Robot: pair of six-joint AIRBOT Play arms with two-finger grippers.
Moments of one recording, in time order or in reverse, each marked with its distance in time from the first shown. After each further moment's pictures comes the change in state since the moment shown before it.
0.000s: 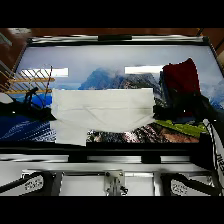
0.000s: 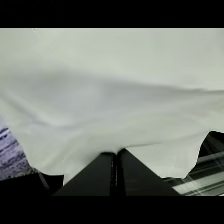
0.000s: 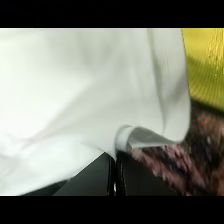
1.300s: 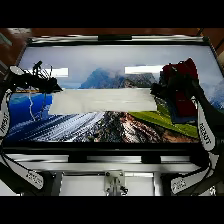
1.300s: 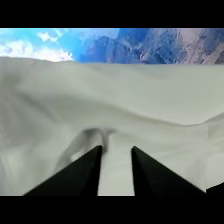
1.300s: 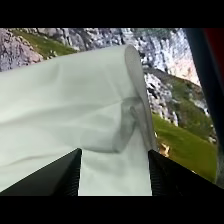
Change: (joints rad) left arm -0.040 -0.584 0.690 -0.133 0.051 -0.047; right arm 0.025 -0.350 0.406 -0.053 0.167 0.056
